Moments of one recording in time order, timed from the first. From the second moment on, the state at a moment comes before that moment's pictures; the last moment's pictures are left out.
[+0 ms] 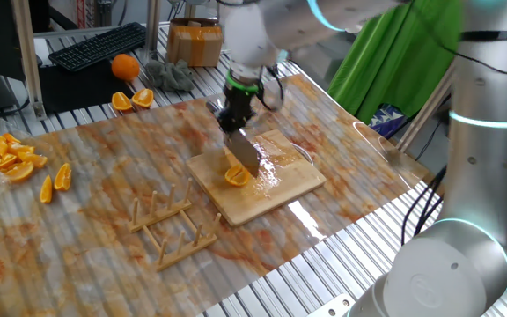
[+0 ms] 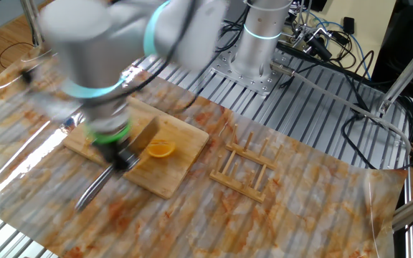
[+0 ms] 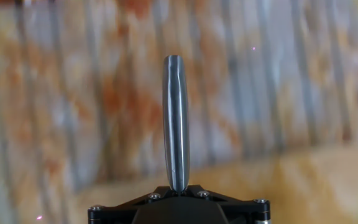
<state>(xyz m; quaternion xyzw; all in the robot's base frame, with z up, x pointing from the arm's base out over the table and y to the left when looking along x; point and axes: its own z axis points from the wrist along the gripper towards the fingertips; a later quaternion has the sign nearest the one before) 0.582 -0.073 0.056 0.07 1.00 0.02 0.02</state>
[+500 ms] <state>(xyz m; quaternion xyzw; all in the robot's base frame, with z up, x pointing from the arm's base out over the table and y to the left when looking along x) 0.565 -0.068 0.075 0.08 1.00 0.01 0.02</state>
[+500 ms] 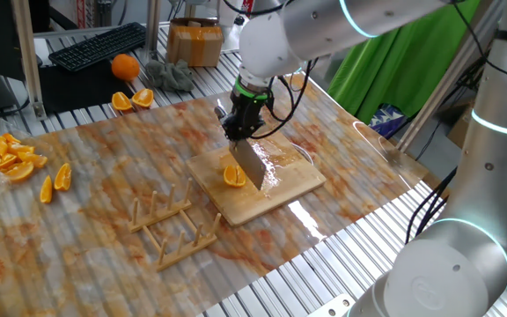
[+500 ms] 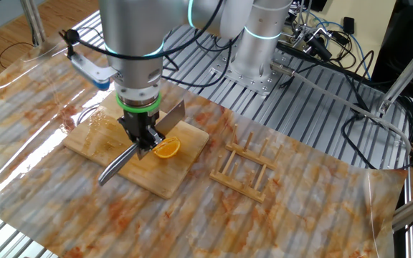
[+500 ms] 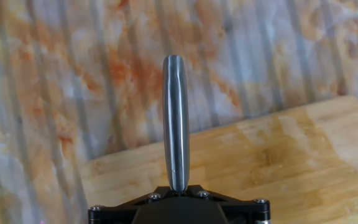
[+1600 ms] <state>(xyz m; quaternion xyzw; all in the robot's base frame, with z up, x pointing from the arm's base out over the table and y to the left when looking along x) 0.537 -0.048 0.079 0.18 0.98 0.04 0.02</state>
